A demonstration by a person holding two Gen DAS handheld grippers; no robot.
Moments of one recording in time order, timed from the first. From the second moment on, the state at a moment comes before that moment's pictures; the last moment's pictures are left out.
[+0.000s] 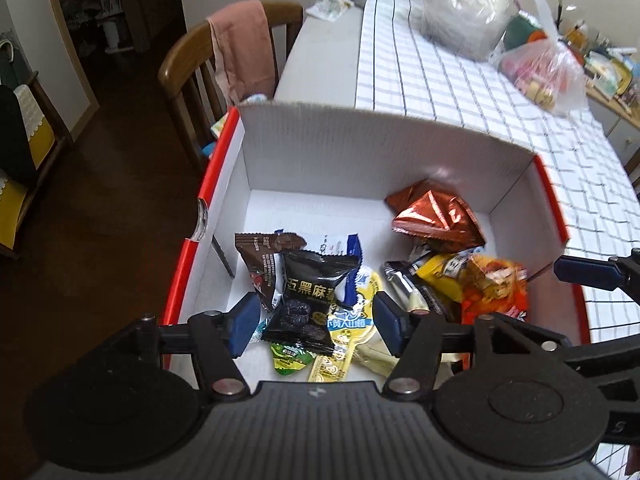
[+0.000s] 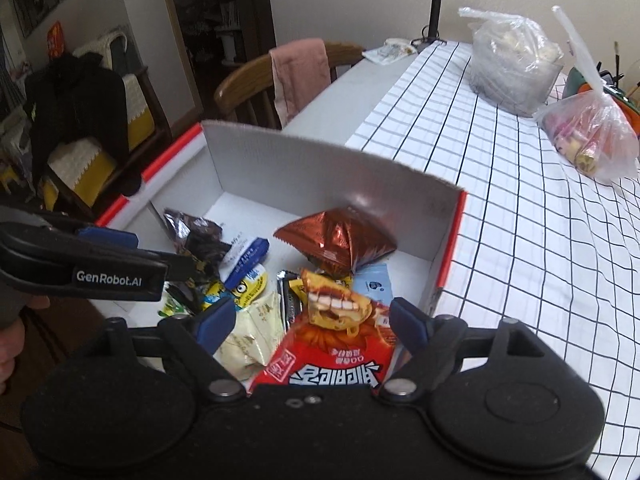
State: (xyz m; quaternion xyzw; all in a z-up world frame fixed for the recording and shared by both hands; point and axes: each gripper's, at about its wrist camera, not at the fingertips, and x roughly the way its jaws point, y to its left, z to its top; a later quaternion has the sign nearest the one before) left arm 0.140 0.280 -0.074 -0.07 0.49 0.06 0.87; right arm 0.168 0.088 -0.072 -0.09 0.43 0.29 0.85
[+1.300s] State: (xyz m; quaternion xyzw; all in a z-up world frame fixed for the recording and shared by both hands) left arm 0.035 0.253 0.008 -0.08 0.35 0.03 0.93; right arm 0.098 0.009 0.002 0.01 0.32 0.30 0.90
